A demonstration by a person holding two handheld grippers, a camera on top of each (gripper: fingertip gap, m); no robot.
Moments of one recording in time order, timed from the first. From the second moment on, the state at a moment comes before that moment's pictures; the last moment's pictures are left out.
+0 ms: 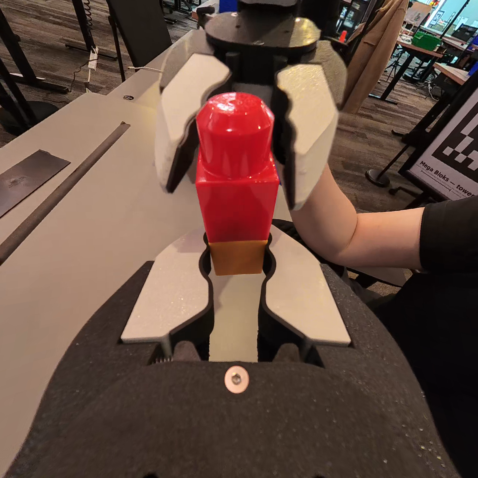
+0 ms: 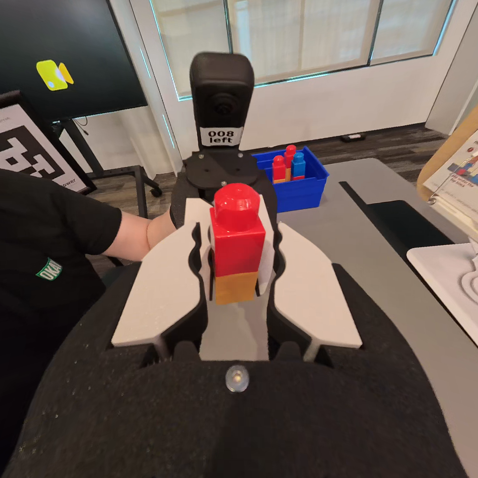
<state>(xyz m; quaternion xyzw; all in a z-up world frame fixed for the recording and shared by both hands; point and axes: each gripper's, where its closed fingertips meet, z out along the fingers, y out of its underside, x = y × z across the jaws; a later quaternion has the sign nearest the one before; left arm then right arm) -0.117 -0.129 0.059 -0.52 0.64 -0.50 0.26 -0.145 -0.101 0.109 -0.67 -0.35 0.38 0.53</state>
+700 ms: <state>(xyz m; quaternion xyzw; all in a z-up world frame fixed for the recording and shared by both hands) -0.111 -0.130 0.071 -0.51 0.62 -0.53 0.28 -0.136 -0.110 0.126 -0.64 -0.34 0.44 0.54</state>
